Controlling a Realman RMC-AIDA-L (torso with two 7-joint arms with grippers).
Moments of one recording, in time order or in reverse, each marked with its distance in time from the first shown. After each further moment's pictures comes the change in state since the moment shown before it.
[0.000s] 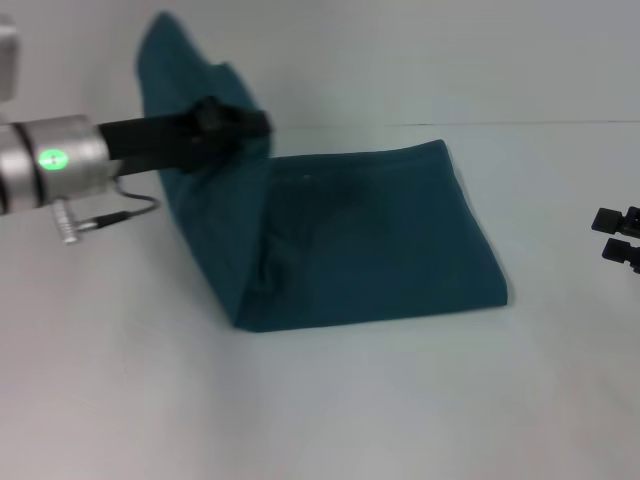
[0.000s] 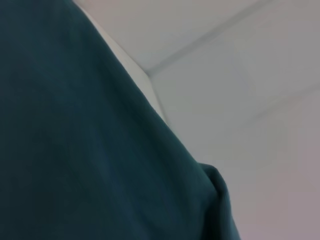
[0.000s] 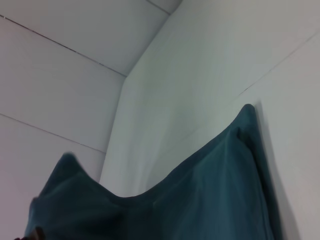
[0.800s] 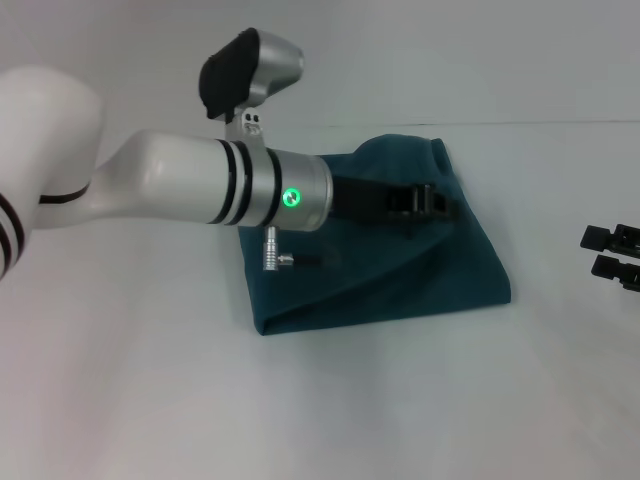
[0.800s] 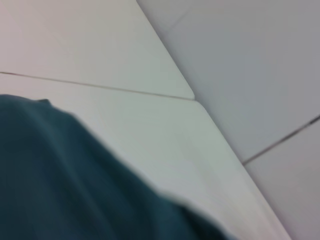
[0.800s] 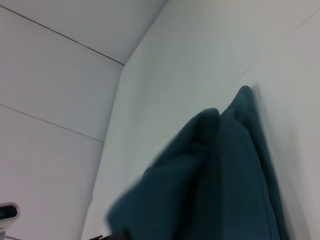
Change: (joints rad) left arm -0.204 -0.051 0.611 -0.231 -0.174 -0.375 0.034; right arm -0.007 0.004 -0.025 0.024 -0.001 0.003 -0.013
